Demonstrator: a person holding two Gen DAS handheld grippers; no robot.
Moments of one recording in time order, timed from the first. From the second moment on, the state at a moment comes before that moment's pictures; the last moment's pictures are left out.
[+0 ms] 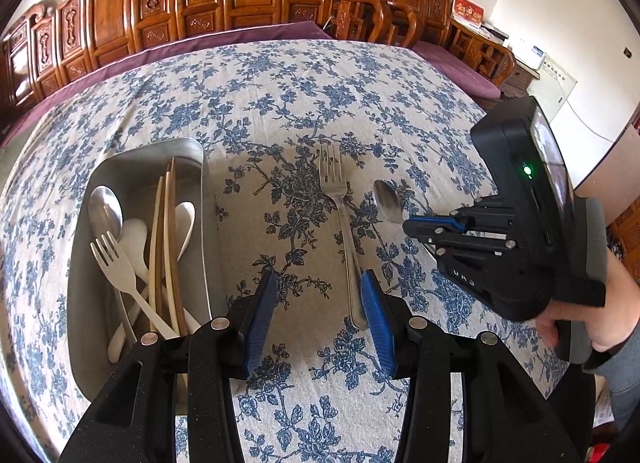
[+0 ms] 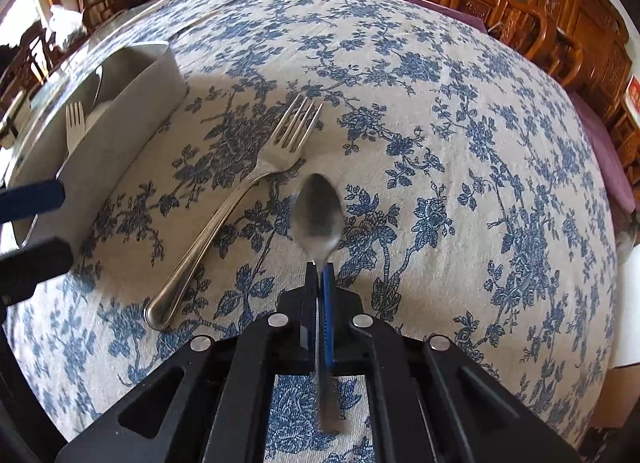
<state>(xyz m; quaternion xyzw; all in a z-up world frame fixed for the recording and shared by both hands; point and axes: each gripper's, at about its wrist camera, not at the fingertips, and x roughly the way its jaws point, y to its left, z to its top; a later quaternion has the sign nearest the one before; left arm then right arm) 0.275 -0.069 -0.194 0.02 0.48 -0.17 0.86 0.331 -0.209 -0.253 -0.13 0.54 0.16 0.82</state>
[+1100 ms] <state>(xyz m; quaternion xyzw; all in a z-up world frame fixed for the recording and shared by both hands) 0.343 -0.125 -0.249 0.03 0.52 -0.15 0.84 0.314 -0.255 -0.196 -0.11 0.49 0.15 0.85</state>
